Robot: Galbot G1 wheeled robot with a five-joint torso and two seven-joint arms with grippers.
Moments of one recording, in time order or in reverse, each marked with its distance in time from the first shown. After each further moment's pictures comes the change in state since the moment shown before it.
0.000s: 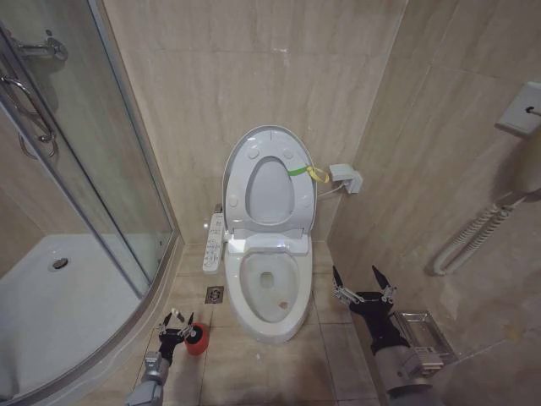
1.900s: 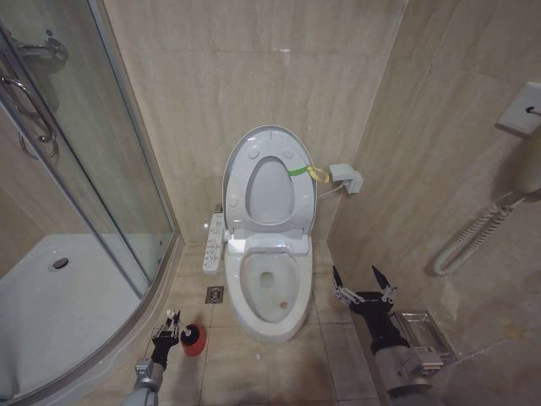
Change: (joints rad) left arm 0.194 0.012 -0.019 -0.317 -0.139 0.073 -0.009; right arm 0.000 0.000 0.000 0.000 0.000 0.000 0.000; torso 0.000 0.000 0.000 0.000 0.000
